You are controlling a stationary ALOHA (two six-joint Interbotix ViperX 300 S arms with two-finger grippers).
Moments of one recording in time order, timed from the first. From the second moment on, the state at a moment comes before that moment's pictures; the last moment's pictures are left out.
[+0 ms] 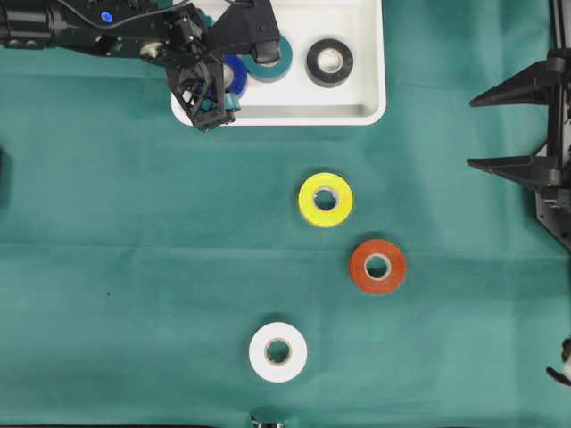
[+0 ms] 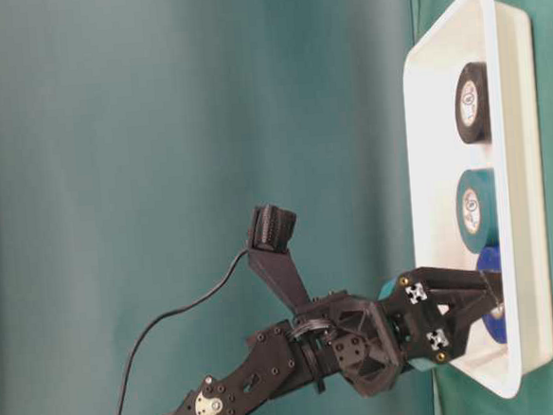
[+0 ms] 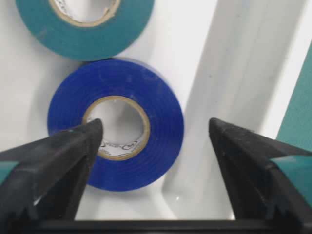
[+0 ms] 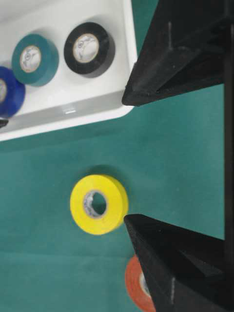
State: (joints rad) left arm 0.34 0.18 0.44 0.00 0.54 0.06; right arm 0.02 -1.04 1.06 -0.23 0.51 0.41
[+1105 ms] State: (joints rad) left arm 0.34 -0.08 0.21 0.00 0.96 0.10; right arm 0.02 -1.04 1.06 -0.23 0.51 0.41
